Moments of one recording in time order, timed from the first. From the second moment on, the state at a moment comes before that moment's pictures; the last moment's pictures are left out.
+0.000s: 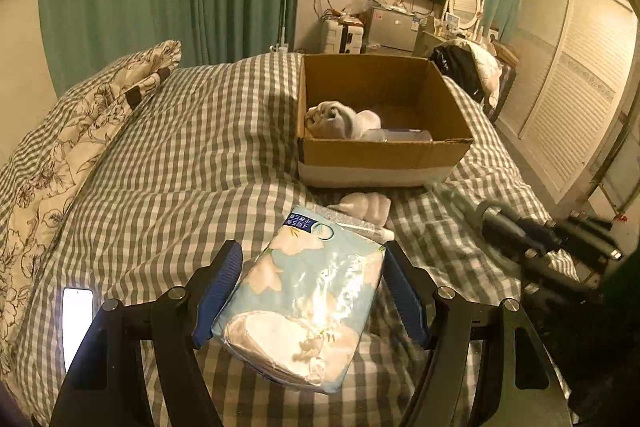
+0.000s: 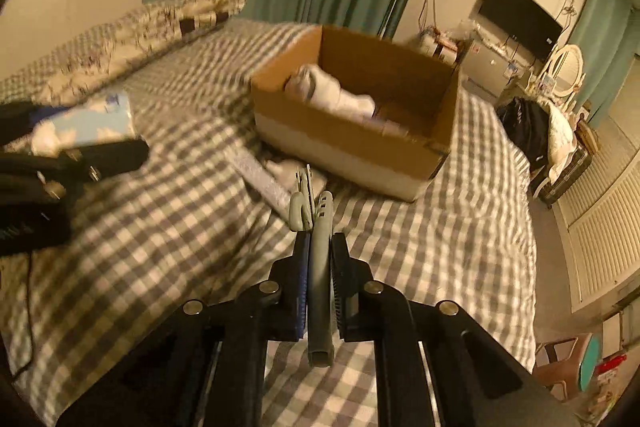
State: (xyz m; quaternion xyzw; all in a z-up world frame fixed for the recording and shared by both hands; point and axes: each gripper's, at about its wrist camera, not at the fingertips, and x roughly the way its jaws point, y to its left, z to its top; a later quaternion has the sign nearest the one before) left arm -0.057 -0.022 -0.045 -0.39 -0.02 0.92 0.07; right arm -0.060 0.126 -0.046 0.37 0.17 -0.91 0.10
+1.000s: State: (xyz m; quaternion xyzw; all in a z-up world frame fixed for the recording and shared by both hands) left arm -0.277 0.020 0.038 -0.33 -0.04 0.94 0.11; right arm -0.221 0.161 0.081 0.25 0.11 -0.96 0.11
